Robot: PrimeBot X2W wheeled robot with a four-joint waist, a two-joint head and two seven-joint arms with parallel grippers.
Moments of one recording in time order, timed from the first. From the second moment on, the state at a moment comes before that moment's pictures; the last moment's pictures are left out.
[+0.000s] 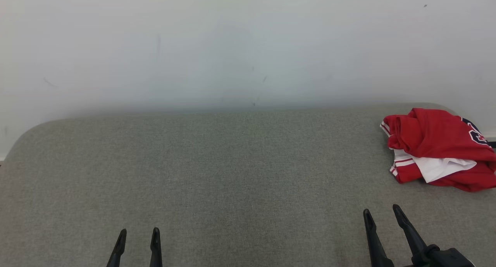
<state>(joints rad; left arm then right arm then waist) 0.16 0.05 -0.07 0.00 -0.18 -0.07 -0.26 0.10 -0.14 0.11 0.08 0.21 0.13 -0.26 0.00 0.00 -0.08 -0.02</state>
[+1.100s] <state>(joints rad) 0.14 0.06 -0.06 0.10 -0.49 -0.07 -0.20 0.10 -0.13 0.09 0.16 0.52 0.13 -0.20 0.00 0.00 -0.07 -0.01</state>
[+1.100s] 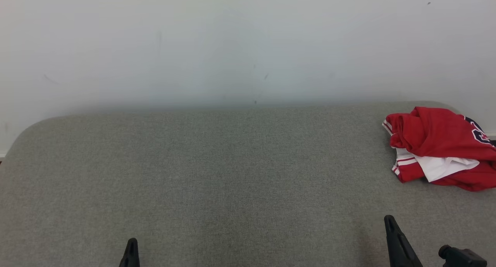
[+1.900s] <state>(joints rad) 0.07 0.07 -0.02 0.14 -0.86 -0.09 -0.12 0.03 -0.12 0.05 0.19 0.88 0.13 -0.11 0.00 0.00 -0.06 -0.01</state>
